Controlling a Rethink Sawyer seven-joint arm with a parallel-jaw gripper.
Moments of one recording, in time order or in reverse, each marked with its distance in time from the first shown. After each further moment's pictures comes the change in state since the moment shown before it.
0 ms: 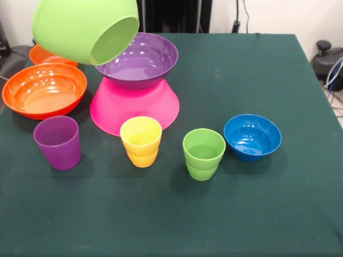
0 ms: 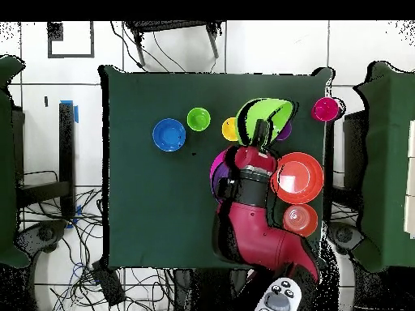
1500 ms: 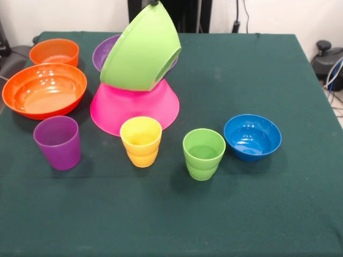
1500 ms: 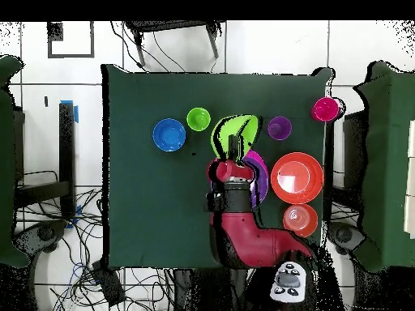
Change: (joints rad) arm -0.134 0.007 0.195 0.053 -0.237 -0.031 0.000
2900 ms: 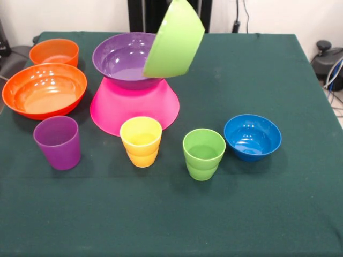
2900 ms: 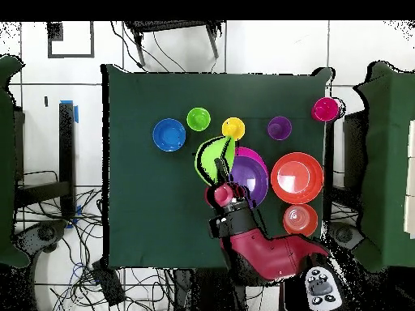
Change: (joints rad) arm -0.253 -0.083 0.247 0.074 -0.430 0.016 0.216
